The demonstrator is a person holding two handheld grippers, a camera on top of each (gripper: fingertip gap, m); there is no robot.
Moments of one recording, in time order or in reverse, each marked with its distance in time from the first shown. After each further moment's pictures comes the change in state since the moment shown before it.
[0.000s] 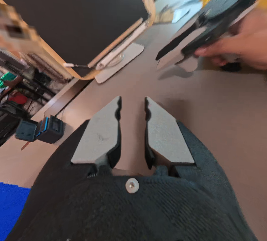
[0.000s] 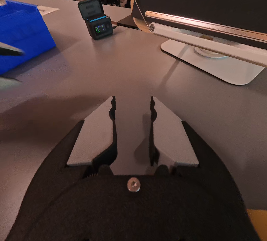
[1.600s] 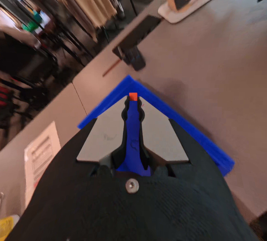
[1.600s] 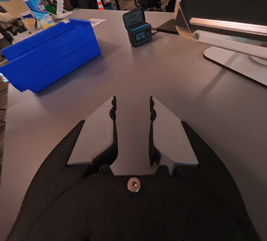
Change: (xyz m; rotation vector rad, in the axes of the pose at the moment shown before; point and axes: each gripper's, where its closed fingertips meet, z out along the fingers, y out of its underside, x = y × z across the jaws) left arm -0.227 0.072 -0.196 -0.290 -0.134 -0.066; right arm -0.050 -0.018 0.001 0.015 -0.280 0.057
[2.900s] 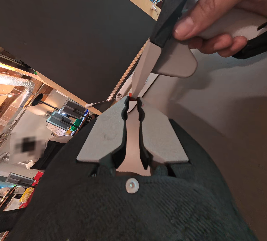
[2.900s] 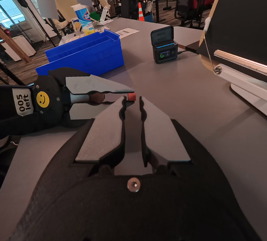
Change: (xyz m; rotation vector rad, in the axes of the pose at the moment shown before) left arm 0.254 -0.140 0.213 0.498 -0.144 0.430; right arm -0.003 -0.032 0.025 0.042 -0.261 -0.078
